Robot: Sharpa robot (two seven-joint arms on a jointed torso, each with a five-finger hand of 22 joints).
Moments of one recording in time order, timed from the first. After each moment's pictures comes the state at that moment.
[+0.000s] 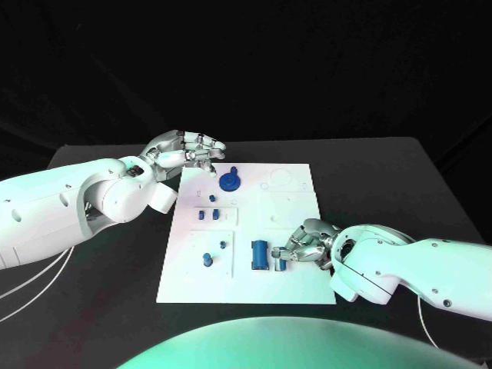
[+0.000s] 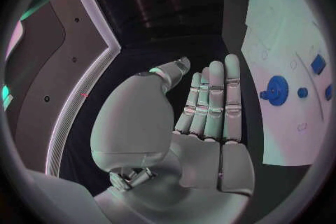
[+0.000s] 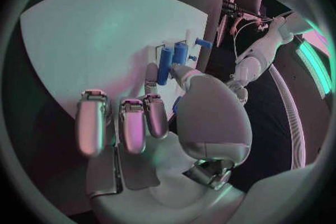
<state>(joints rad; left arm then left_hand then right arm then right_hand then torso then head) 1.16 -0.89 -0.06 1.49 -0.18 -0.07 0.27 1.34 -0.19 0.55 0.03 0.07 0.80 0.20 0.45 0.27 0.91 0.13 0.54 0.12 0.99 0.06 1.05 0.40 0.17 0.96 0.15 0.75 0.53 1.04 -0.87 -0.20 1.81 -0.91 -0.40 -0.54 1.07 -0.24 0.39 0.29 0.26 1.12 0.02 0.39 0.64 1.47 -0.05 1.42 1.31 1.46 -0.11 1.55 1.31 0.05 1.47 0.01 1.38 1.31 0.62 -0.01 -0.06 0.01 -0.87</state>
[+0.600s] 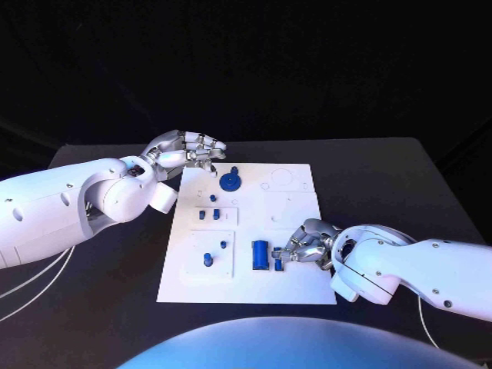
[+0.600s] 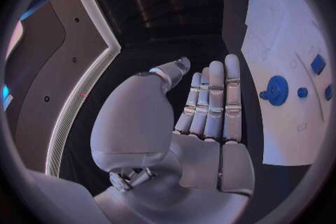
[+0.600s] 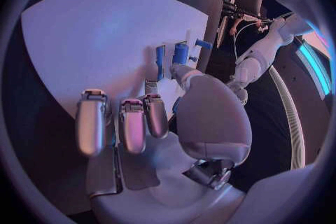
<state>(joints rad) 1.16 -0.89 -0.06 1.49 -0.18 -0.07 0.27 1.34 -0.19 0.55 0.03 0.07 0.80 0.20 0.45 0.27 0.91 0.13 0.54 0.12 0.99 0.06 1.05 0.40 0.17 0.96 0.15 0.75 0.53 1.04 -0.86 -0.20 1.81 -0.92 -0.39 -0.54 1.07 -0.24 0.37 0.29 0.26 1.12 0.02 0.39 0.63 1.47 -0.05 1.42 1.31 1.46 -0.11 1.55 1.31 0.05 1.47 0.01 1.38 1.31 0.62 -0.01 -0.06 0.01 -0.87</state>
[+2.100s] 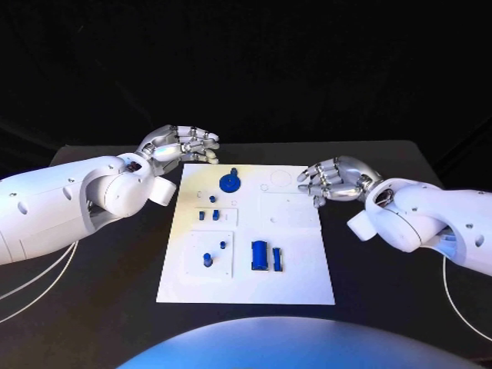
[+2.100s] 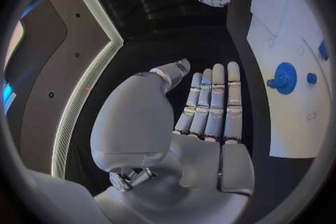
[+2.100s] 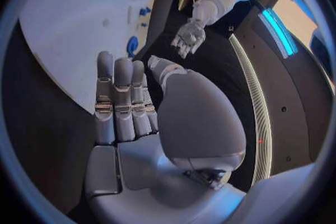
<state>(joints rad) 1.16 -0.87 -0.06 1.42 -0.13 -0.10 0.32 1.34 -0.20 0.60 0.07 0.07 0.78 0.20 0.47 0.25 0.91 0.15 0.47 0.07 0.83 0.11 0.76 0.27 0.17 0.80 0.21 0.50 0.39 1.19 -0.95 -0.20 1.64 -0.52 -0.41 0.08 1.38 -0.20 0.42 0.19 0.17 0.89 0.14 0.28 0.57 1.10 0.06 0.46 0.77 1.21 0.00 0.78 0.67 0.17 1.14 0.10 0.28 1.06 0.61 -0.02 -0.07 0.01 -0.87</state>
